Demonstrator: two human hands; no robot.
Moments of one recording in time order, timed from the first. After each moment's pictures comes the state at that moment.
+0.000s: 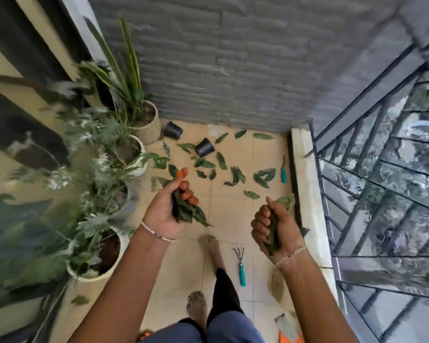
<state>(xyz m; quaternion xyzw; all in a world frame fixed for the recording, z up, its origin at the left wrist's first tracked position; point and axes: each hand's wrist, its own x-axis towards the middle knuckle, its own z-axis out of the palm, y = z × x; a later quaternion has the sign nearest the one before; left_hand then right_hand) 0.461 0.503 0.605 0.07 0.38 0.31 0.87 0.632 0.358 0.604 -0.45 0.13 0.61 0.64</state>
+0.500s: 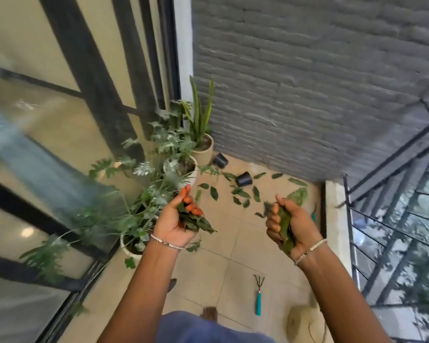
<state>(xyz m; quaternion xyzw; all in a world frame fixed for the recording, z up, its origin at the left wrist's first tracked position) 0.291 0.368 0.690 -0.03 0.31 0.47 0.83 0.511 0.285 0.737 -0.51 -0.08 0.65 0.56</state>
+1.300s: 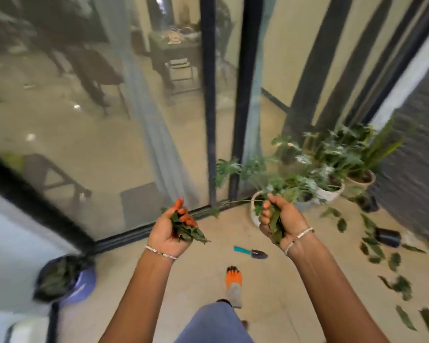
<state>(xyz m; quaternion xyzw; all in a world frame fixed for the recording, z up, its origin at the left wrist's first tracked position) 0.029 -0.084 0.696 -0.15 0.32 0.77 0.54 0.226 0.050 0.740 -0.44 -0.26 0.83 0.24</state>
